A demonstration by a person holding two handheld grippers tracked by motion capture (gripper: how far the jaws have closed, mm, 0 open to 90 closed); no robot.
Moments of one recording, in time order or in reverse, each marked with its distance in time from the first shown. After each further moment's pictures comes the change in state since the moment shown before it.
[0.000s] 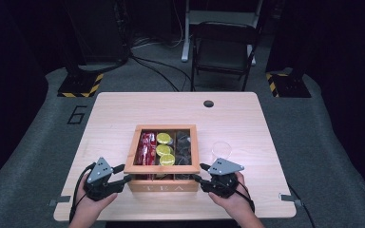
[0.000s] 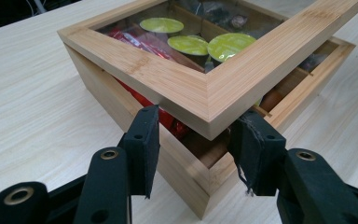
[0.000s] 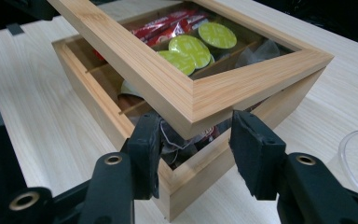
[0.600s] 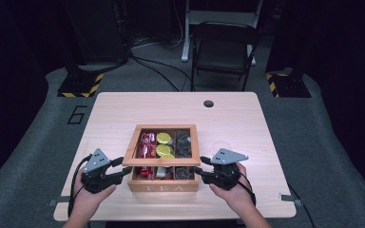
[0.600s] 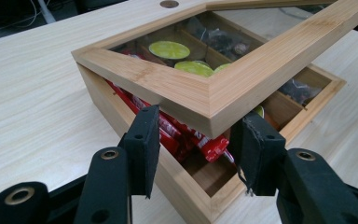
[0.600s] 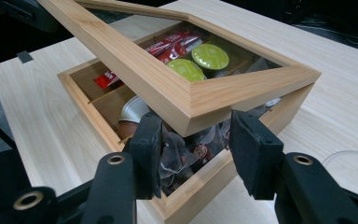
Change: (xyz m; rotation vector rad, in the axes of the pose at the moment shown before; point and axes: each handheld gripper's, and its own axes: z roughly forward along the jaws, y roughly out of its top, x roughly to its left) left arm 0.008 0.025 -0.006 -0.022 0.002 -0.057; right arm -0.012 0.025 -0.007 -0.013 0.019 0.060
